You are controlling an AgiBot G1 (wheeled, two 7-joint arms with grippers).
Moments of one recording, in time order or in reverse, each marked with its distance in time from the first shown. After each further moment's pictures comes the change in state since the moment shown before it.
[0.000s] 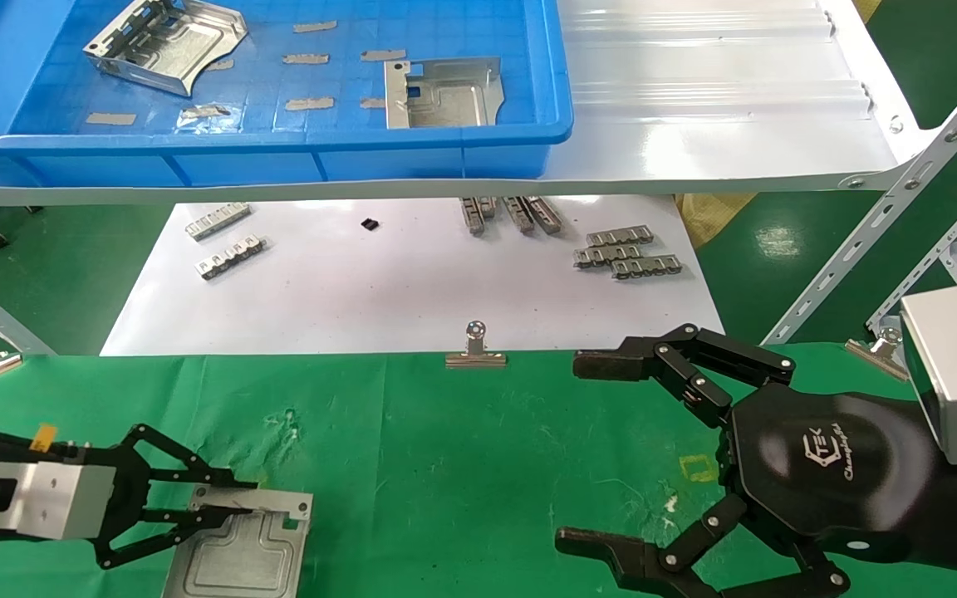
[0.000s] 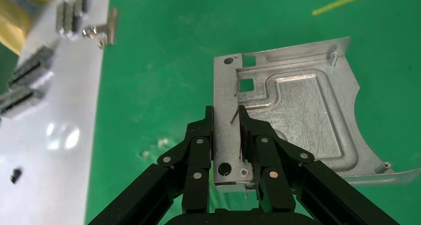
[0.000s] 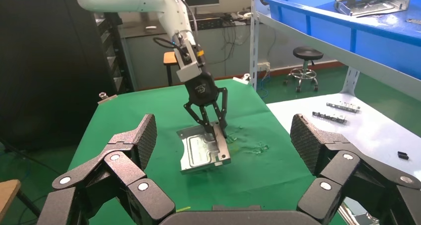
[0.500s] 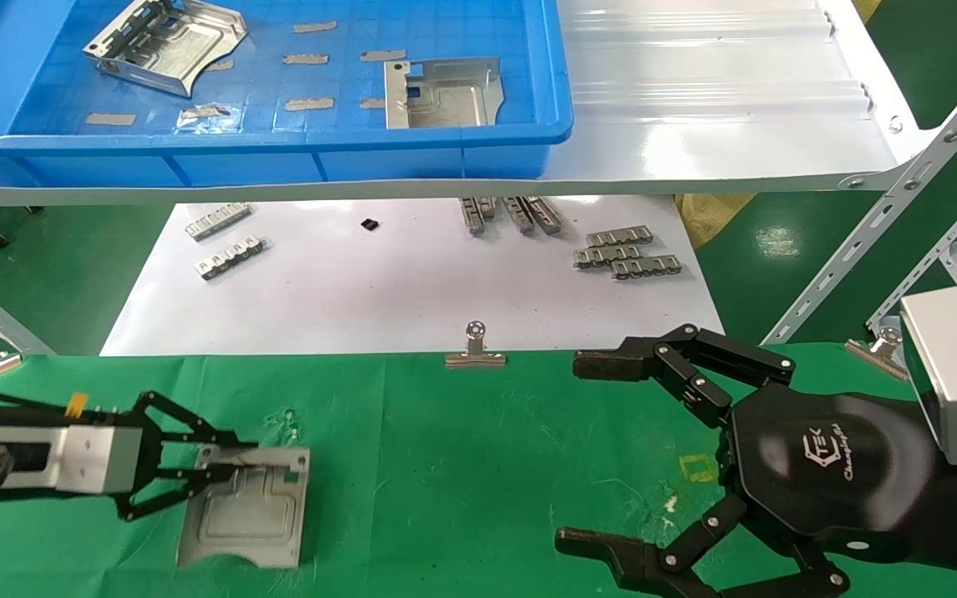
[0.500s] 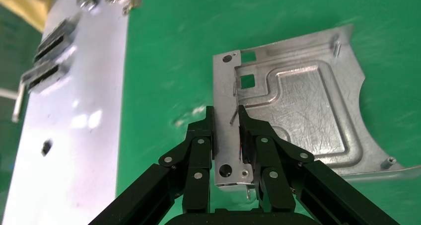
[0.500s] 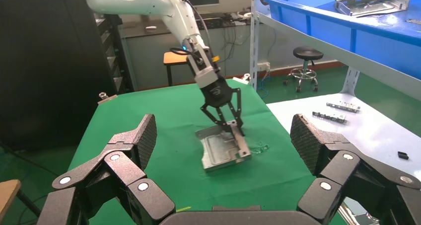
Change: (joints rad) left arm -0.030 0.098 0.013 0.215 0.011 -0.041 0.127; right arm 0.000 0.000 0.000 0.000 0.000 0.000 0.000
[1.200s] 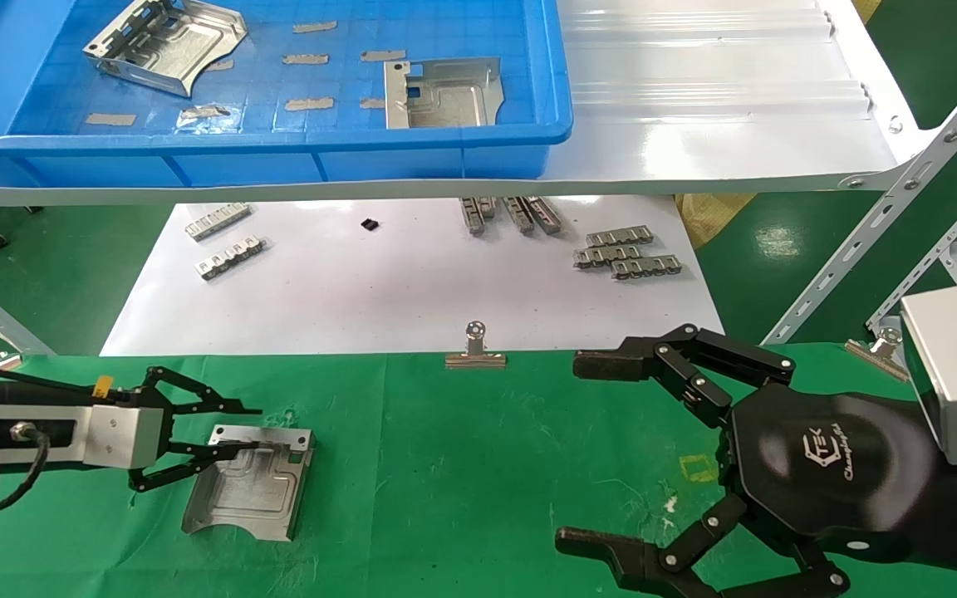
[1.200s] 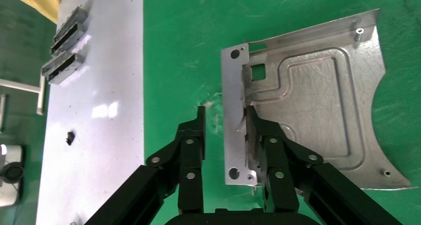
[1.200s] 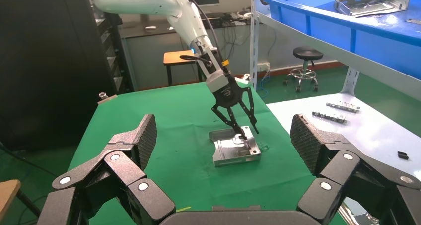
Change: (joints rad) left arm -0.039 0.071 0.006 0.140 0.015 -0.006 0.090; right arm 0.000 0.000 0.000 0.000 0.000 0.000 0.000
